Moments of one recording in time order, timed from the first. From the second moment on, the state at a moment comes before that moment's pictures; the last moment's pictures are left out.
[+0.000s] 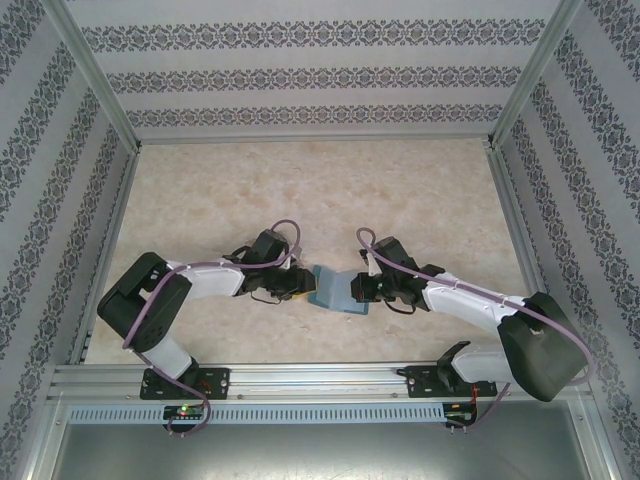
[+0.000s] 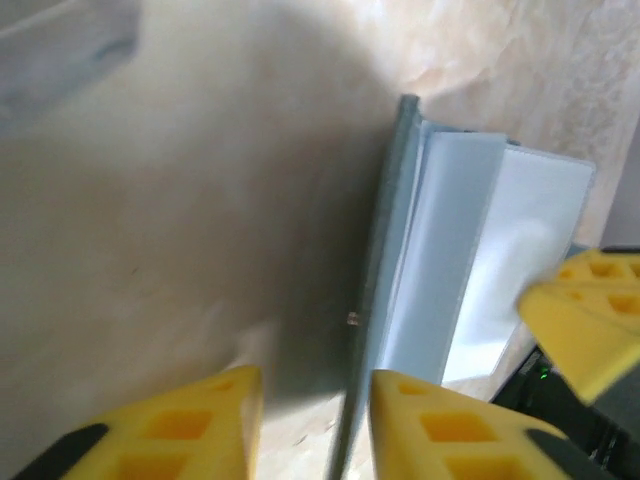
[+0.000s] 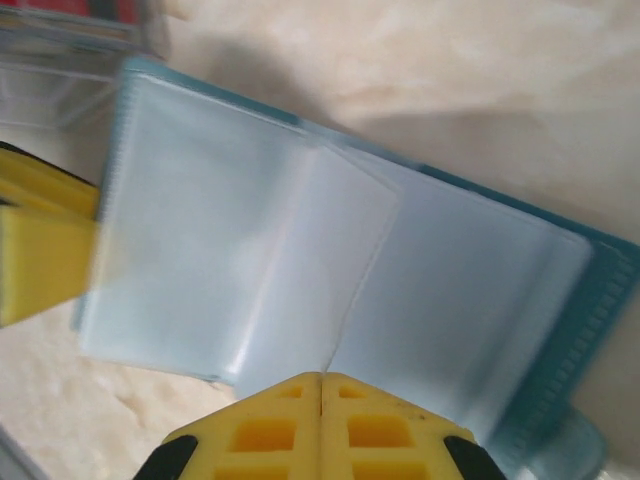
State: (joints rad) left arm -0.60 1.62 0.68 0.00 0.55 -0.87; right arm 0.60 1.29 0.55 -0.26 -0.30 0.58
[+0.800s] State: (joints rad) left arm -0.59 1.20 0.86 -0.56 0.33 -0.71; right arm 0.61 1.19 0.71 -0.53 -0.09 0.45
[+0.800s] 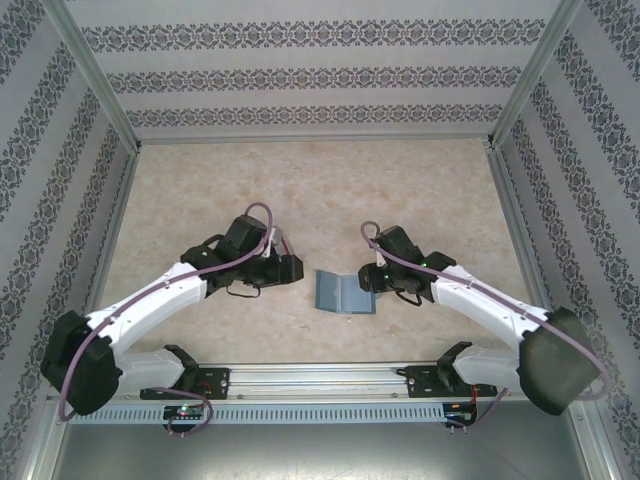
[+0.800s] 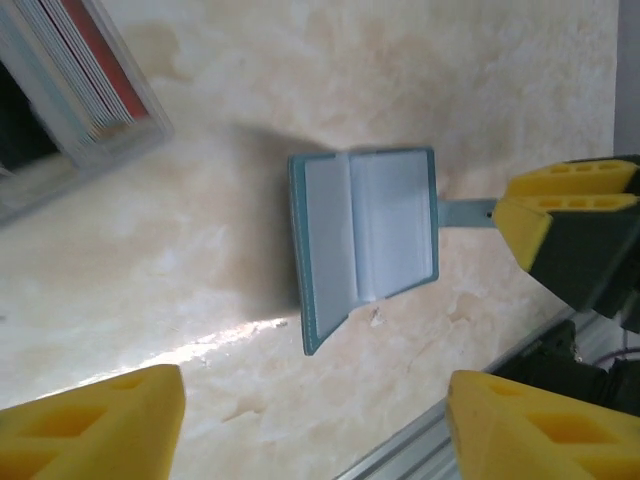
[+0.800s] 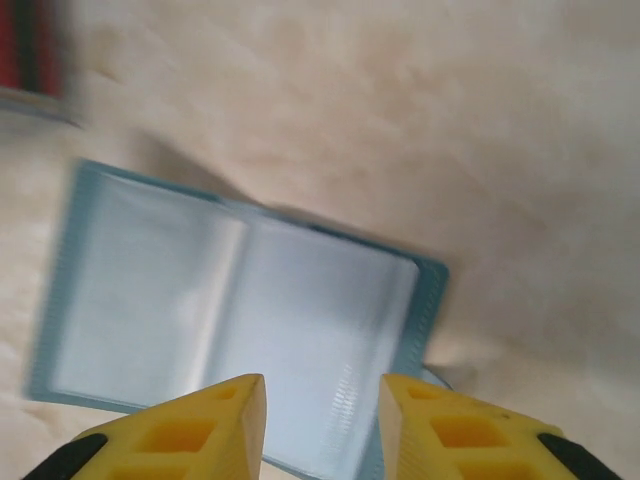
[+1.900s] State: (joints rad) left arm 0.11 1.22 0.75 -0.70 0.53 -0.73; right arm 0.90 2.03 1.56 -0.45 -0.06 0.39
